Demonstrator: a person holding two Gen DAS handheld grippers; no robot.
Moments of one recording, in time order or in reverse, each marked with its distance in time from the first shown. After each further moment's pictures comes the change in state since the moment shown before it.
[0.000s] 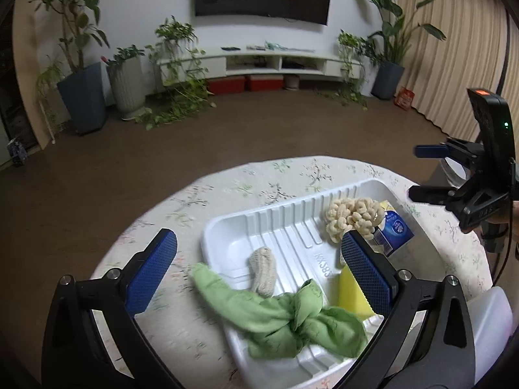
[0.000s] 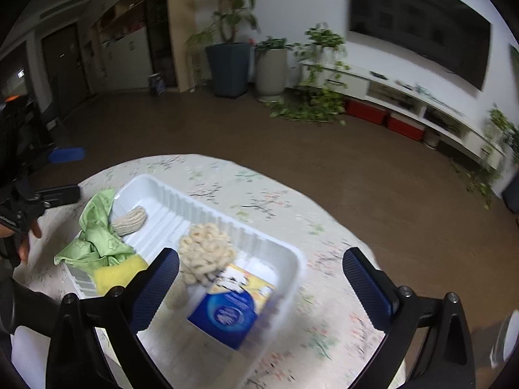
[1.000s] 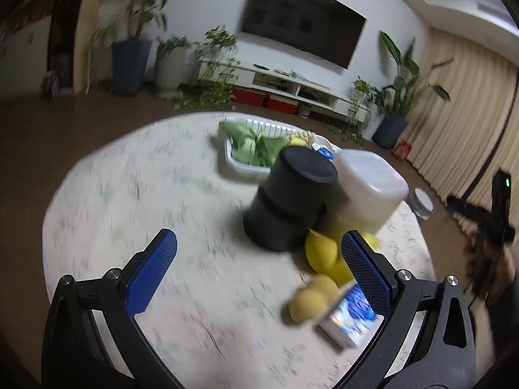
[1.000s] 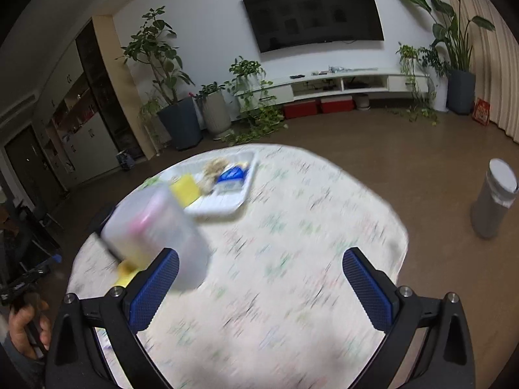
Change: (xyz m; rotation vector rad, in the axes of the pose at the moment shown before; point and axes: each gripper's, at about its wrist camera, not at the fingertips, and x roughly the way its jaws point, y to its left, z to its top) left arm -0.207 -0.049 -0.220 -0.295 -0.119 -0.027; right arm -0.223 0.048 -0.244 0.403 -0.204 -0.046
